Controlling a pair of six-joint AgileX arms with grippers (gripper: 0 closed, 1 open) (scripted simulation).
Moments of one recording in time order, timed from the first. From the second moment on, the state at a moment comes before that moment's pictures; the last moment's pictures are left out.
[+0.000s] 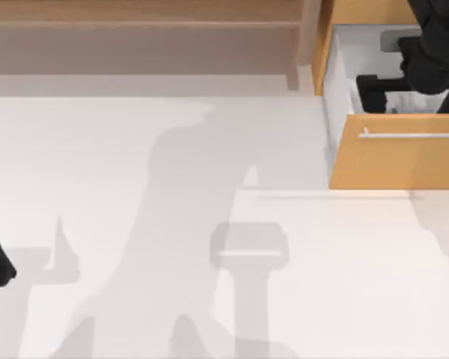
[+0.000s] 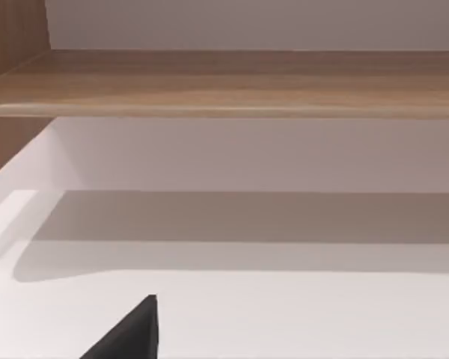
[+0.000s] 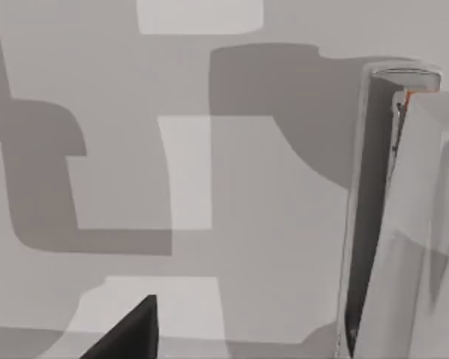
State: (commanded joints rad) left arm 0.00 0.00 0.00 0.00 0.00 0.00; right arm 0.13 2.44 2.11 -1.14 0.01 0.09
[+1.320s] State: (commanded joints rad) left arm 0.00 0.00 0.00 0.00 0.00 0.00; right arm 0.13 2.47 2.11 -1.11 0.01 0.09
